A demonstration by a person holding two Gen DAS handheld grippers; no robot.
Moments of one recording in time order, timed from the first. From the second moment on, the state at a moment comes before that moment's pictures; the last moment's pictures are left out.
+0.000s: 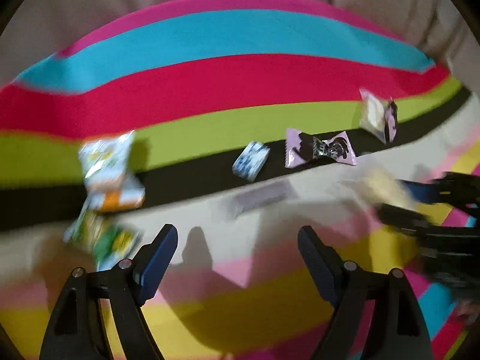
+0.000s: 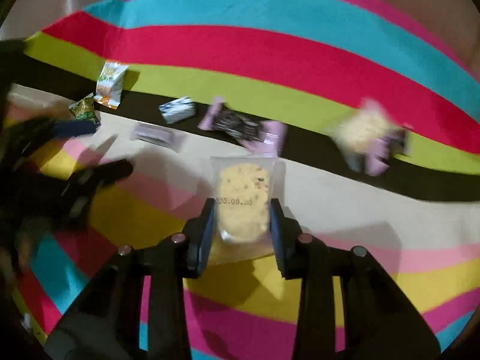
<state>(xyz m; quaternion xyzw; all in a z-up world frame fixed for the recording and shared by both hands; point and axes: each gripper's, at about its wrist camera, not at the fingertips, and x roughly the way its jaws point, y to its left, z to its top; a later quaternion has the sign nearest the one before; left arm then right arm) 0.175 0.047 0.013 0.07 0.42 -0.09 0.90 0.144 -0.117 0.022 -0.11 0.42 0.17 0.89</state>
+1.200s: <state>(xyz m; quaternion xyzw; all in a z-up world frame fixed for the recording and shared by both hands) -0.246 -0.046 0.284 0.00 0.03 -0.15 0.99 -0.272 -0.255 0.291 0.02 0.11 0.15 0.98</state>
